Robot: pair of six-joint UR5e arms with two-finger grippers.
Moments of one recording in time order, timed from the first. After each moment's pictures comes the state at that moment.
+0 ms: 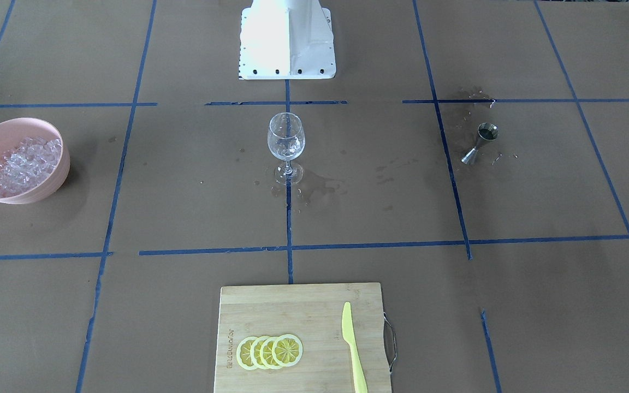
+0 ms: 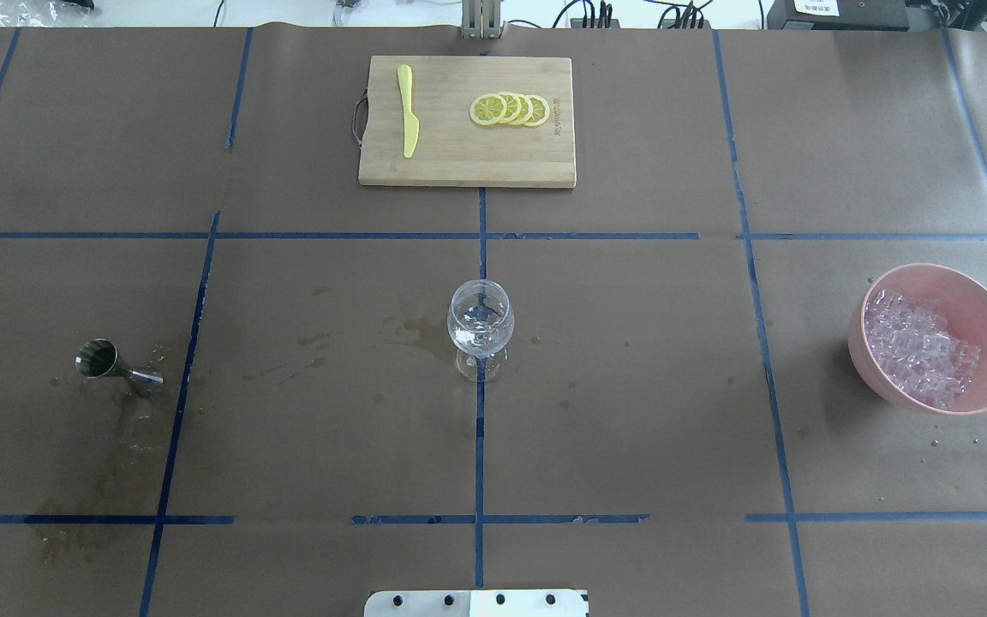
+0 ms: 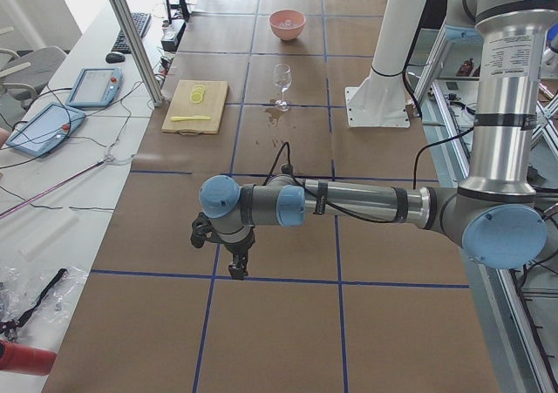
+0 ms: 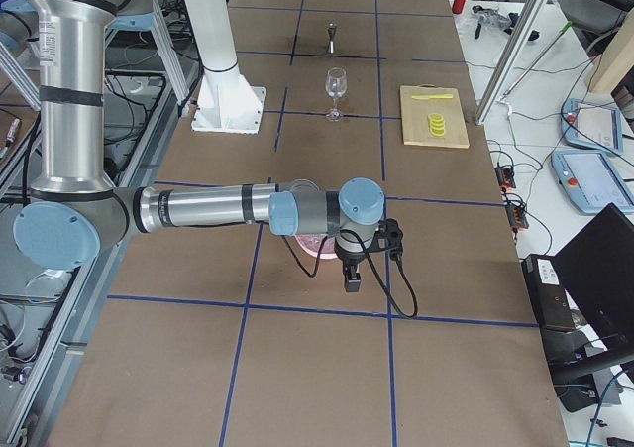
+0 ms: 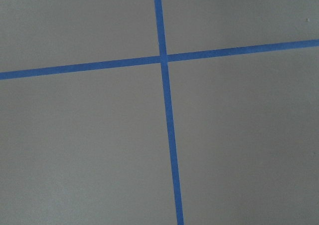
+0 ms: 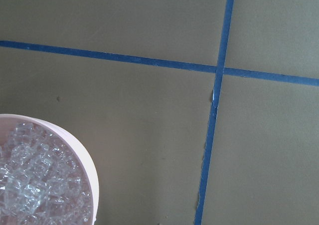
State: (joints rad) left arm -1.52 -1.58 -1.63 -1.46 -2.38 0.11; right arm 1.50 -1.65 1.75 -1.61 2.40 -0.03
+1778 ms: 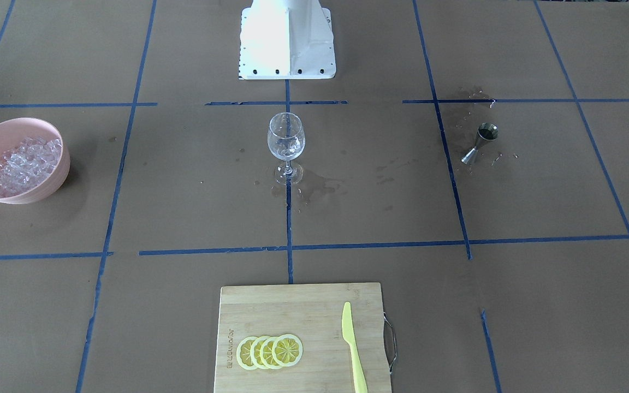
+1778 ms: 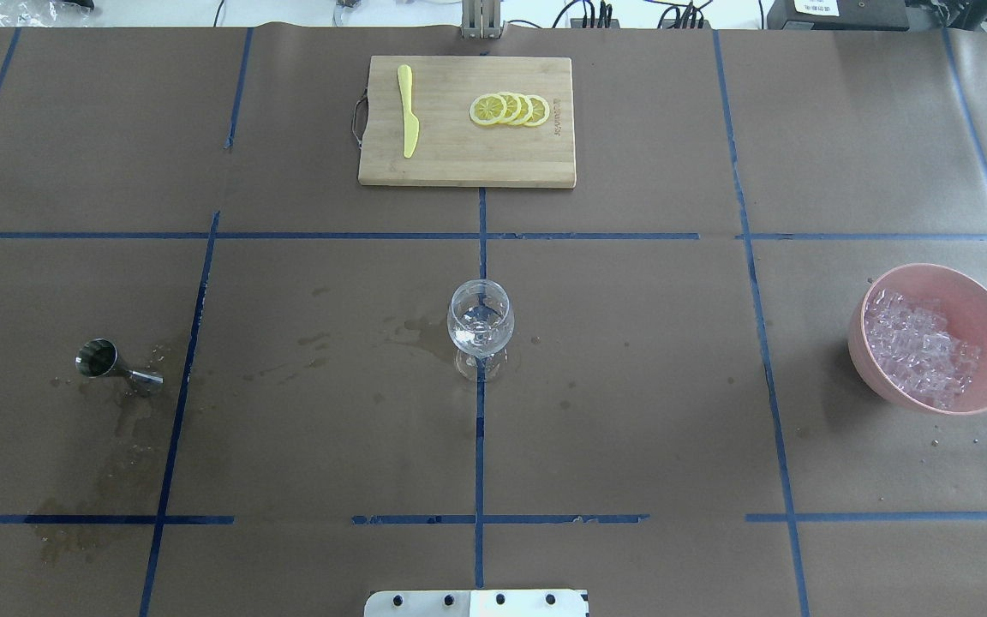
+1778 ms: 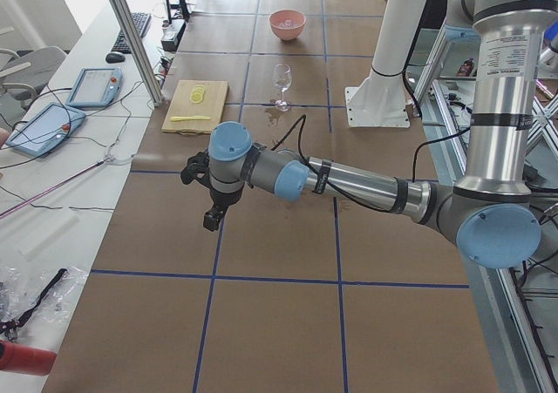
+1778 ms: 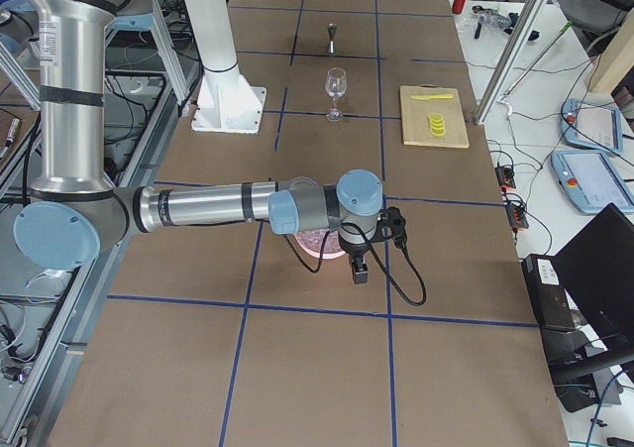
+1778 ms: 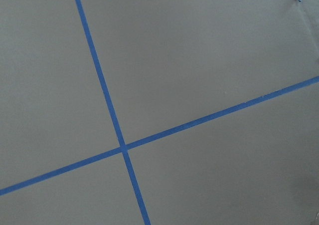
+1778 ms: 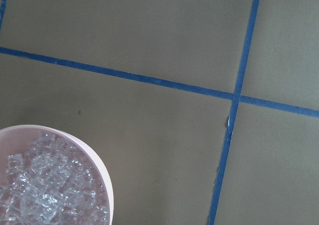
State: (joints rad) left arm -1.45 -1.58 -1.77 -1.82 -2.35 0.08; right arm 1.49 -1.65 1.76 -1.51 2.43 -0.02
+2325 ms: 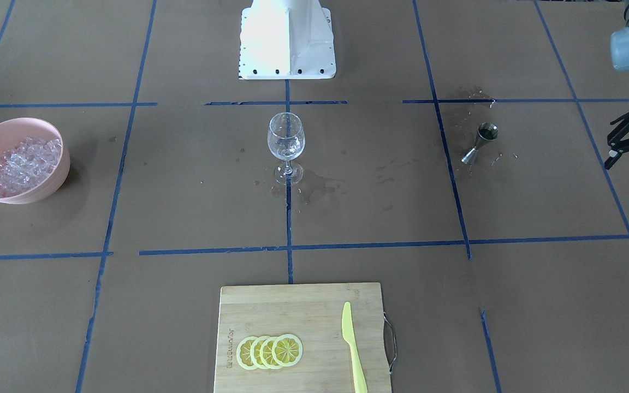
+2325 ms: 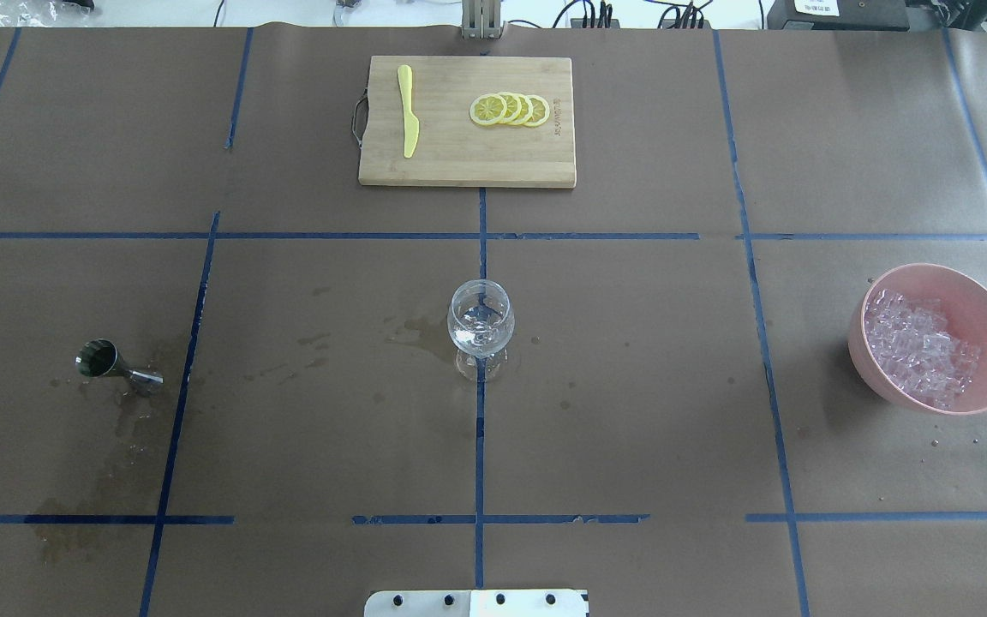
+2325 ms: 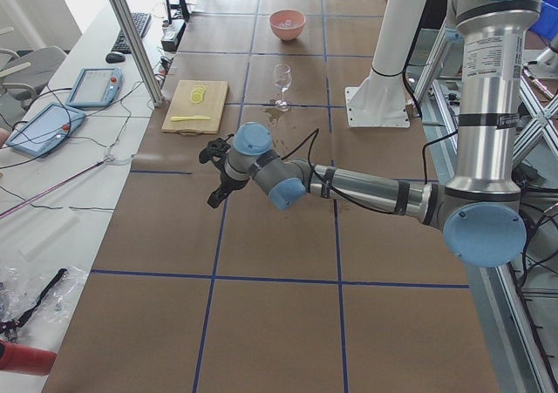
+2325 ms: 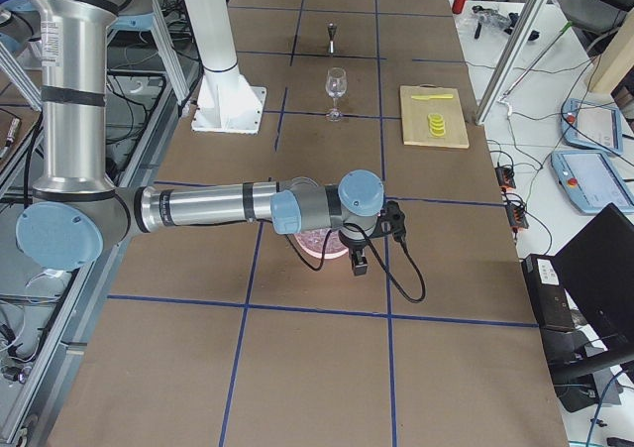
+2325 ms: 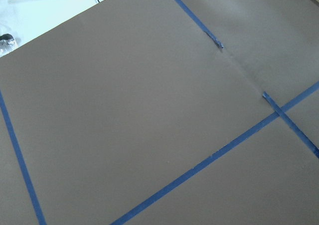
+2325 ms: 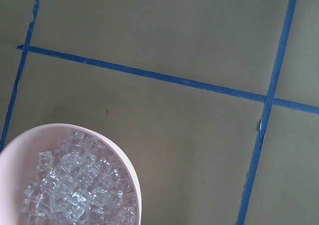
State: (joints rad) left arm -1.16 -1.47 -1.74 -2.50 -2.07 -0.35; right arm 1.48 -1.64 1.75 -1.50 2.49 -0.02
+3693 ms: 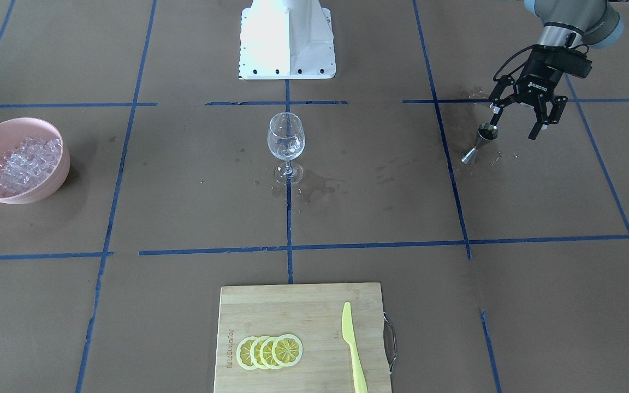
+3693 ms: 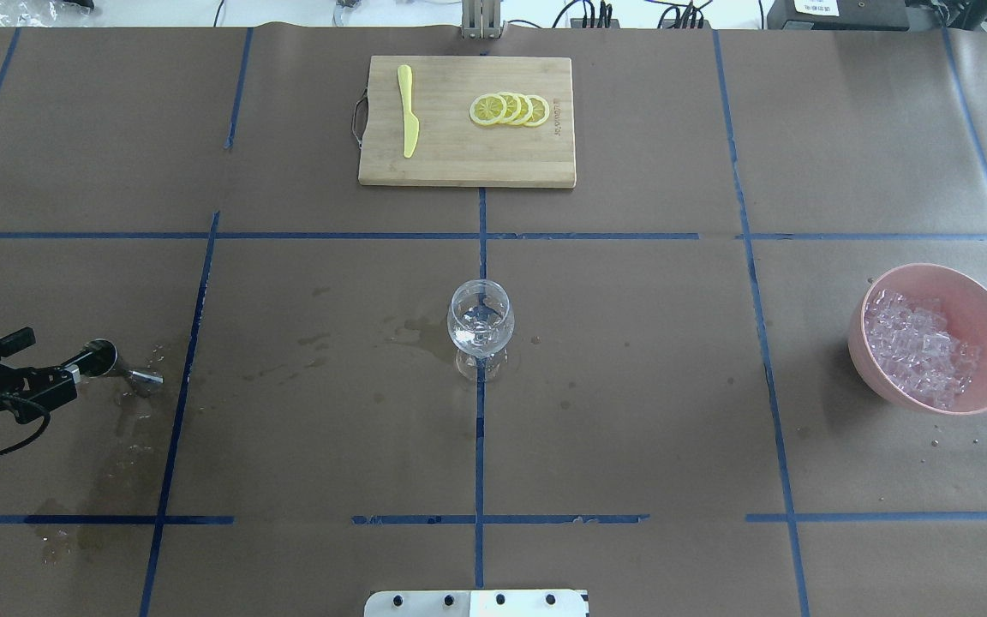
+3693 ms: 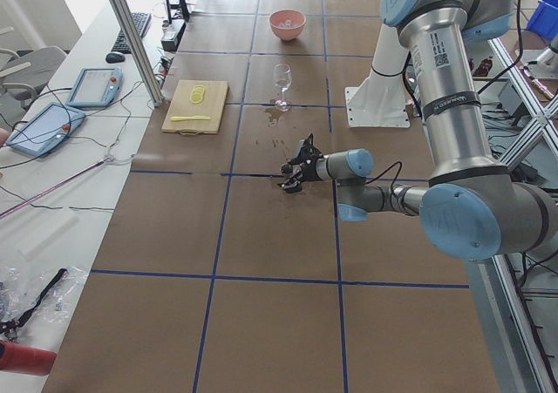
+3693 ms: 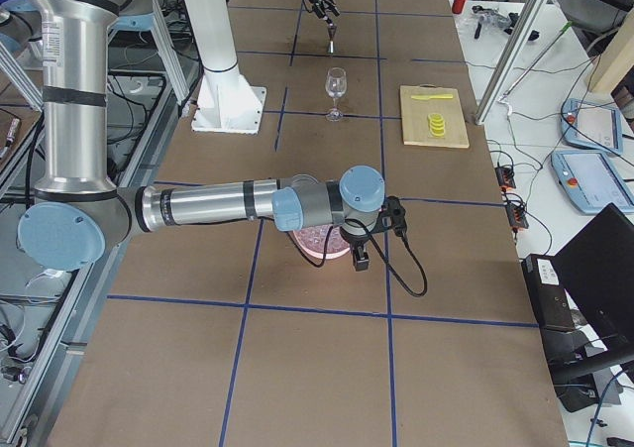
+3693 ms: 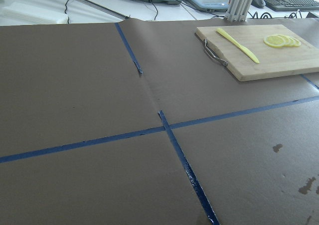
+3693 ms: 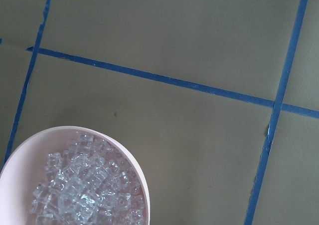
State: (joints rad) left arm -0.32 -1.18 -1.84 -3.04 -1.08 -0.96; right arm 1.47 -1.64 1.77 -1.50 2.49 -0.02
